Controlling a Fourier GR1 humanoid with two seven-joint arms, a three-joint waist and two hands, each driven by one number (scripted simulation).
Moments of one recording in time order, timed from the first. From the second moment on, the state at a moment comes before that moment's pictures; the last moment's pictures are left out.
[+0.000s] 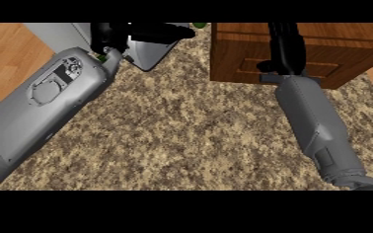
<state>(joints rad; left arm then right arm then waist) -1.04 0.48 -0.62 -1.18 0.52 0.78 0.29 -0.89 -0.18 -0.19 -0.51 1.23 -0.72 -0.09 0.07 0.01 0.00</state>
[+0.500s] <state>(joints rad) -0.92 0.52 -0.61 -1.30 0.49 0.76 0.27 -1.03 -0.21 -0.23 -0.32 1.24 -0.74 -0.10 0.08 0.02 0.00</state>
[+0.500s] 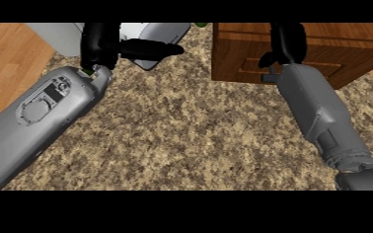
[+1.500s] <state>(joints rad) -0.76 0.54 -0.59 -1.40 0.46 0.76 0.23 -1.12 -0.18 -0.47 -0.28 0.97 -0.61 -0.40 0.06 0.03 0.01</state>
